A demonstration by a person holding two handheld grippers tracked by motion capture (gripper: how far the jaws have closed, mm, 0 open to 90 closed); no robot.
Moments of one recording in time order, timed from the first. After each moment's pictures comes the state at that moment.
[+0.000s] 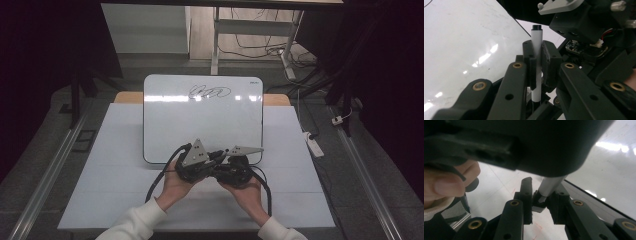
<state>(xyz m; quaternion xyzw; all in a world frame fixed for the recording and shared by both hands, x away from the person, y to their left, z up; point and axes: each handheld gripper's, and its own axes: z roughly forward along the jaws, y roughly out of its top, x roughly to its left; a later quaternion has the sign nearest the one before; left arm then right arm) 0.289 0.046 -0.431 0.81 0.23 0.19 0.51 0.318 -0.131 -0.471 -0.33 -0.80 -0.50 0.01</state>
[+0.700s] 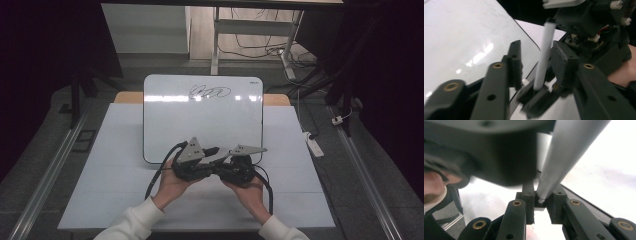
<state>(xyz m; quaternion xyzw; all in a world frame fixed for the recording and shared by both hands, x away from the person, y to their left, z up) 0.291 0.063 -0.426 0.80 0.24 0.17 0.52 0.320 -0.139 -0.468 -0.33 -0.80 -0.51 -0.01</state>
